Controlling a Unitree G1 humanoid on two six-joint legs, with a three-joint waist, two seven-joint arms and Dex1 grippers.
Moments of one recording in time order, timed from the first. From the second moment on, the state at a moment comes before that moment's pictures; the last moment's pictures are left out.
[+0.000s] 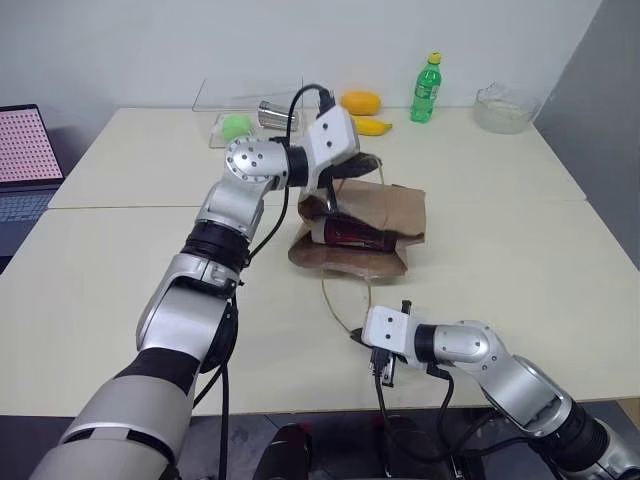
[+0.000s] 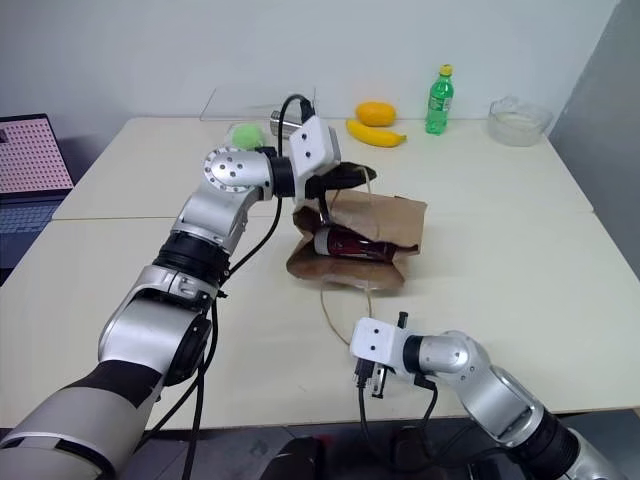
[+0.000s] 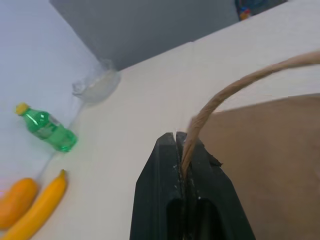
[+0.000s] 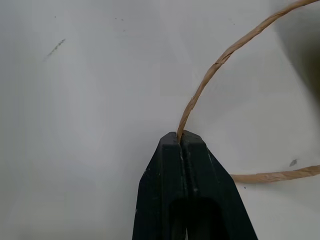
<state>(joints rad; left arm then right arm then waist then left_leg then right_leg) -1.21 0.35 -0.20 0.77 -0.05 -0.16 -1.01 -0.26 -0.62 0.56 -0.49 -0.02 0.57 0.72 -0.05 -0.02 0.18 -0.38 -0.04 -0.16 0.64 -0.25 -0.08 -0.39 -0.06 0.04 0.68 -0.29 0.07</state>
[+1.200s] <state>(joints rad) -1.20 0.31 -0.11 0.68 -0.13 0.04 -1.10 -0.60 -0.56 0.43 -0.63 0.08 0.96 0.62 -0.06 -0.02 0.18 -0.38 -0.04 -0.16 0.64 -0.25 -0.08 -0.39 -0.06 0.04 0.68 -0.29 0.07</state>
